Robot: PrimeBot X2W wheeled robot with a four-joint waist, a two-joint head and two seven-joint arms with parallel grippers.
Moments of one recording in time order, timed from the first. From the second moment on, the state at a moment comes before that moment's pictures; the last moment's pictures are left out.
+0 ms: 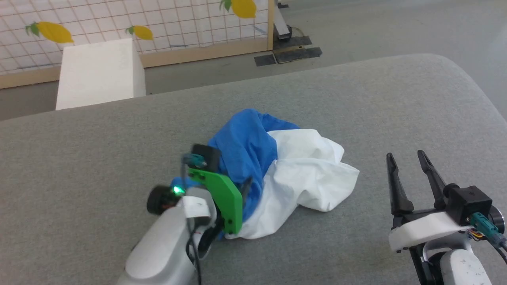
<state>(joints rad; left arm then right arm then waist) -0.43 0.14 -0.52 0.40 -0.53 0.00 0.38 -0.09 -0.05 -0.04 0.11 0.10 0.13 -0.19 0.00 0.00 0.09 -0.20</state>
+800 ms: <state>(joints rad) -0.17 0.15 -0.14 0.04 -0.36 0.08 -0.26 -0.29 -0.05 0.25 0.05 0.07 0.13 0.20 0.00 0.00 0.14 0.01</state>
